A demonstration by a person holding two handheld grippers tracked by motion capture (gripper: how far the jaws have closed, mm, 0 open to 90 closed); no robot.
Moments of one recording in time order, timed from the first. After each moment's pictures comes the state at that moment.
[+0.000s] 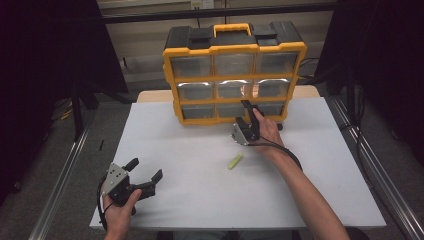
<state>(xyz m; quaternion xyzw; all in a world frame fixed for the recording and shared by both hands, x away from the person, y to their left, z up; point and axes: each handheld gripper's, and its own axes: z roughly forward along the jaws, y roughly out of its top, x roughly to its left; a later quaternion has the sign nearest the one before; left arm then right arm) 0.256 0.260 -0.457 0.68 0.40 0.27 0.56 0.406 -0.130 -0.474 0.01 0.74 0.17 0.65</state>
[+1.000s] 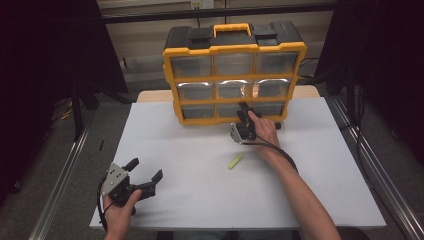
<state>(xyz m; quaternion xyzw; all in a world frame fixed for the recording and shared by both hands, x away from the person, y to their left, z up) 0.255 0.260 -0.456 0.68 0.39 0.27 0.55 0.421 -0.127 -0.489 0.01 0.74 0.12 0.66</state>
